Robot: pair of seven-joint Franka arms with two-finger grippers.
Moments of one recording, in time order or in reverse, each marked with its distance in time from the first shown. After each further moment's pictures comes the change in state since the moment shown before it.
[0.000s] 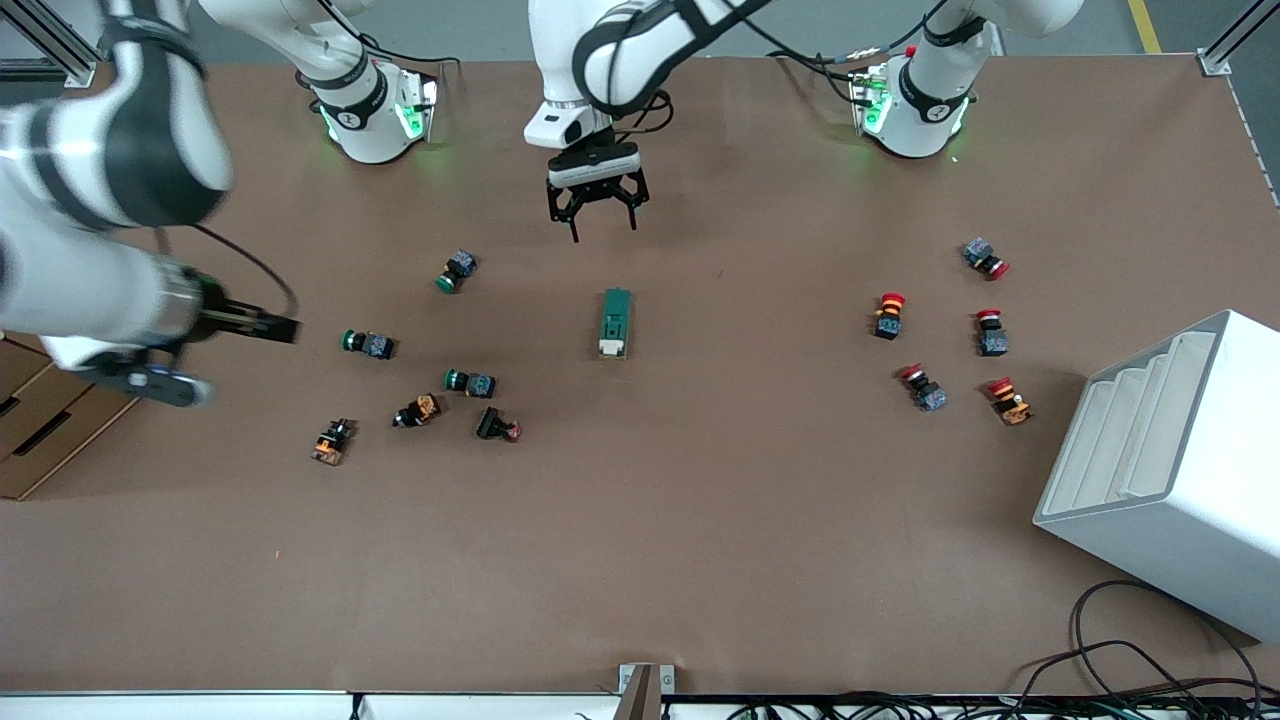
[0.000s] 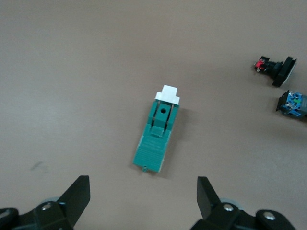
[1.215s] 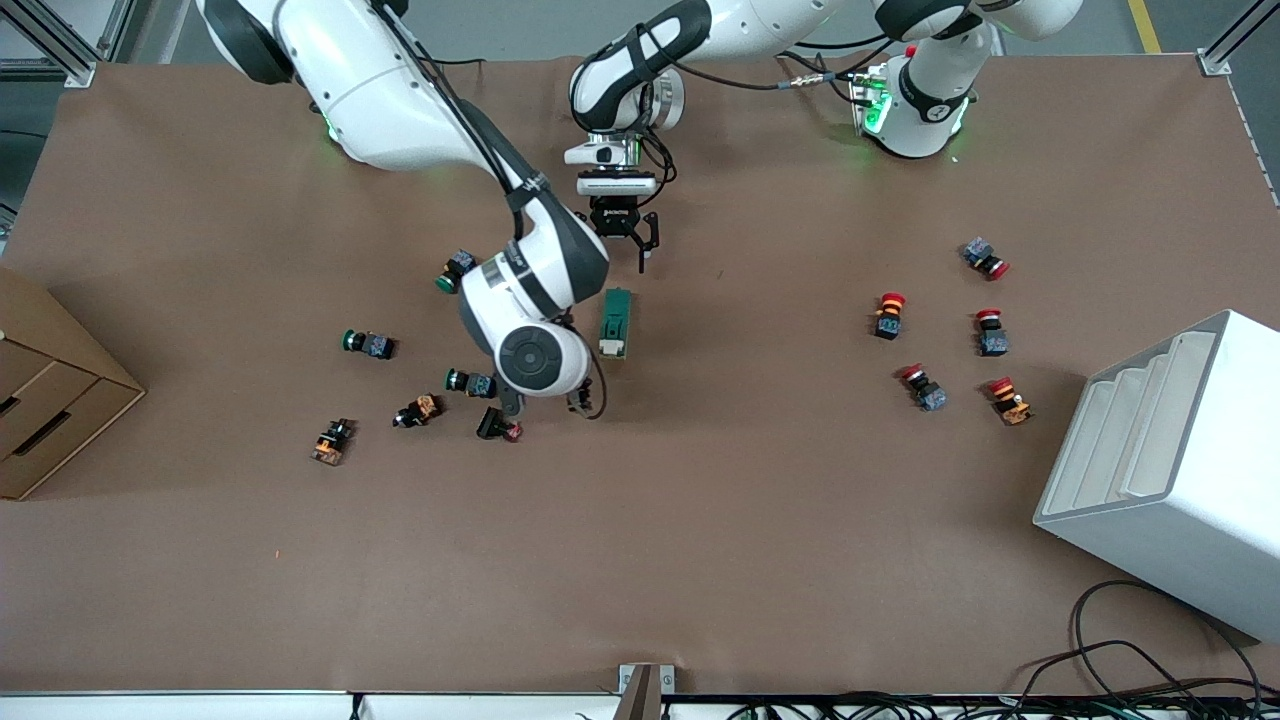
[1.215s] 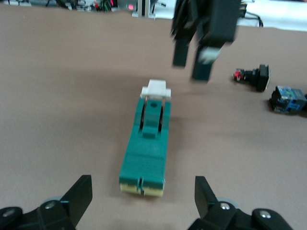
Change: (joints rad) left arm -0.051 0.202 0.024 -0.136 0.687 -0.134 -0.421; right arm 0.381 0.533 0.087 0.150 0.184 0.465 1.378
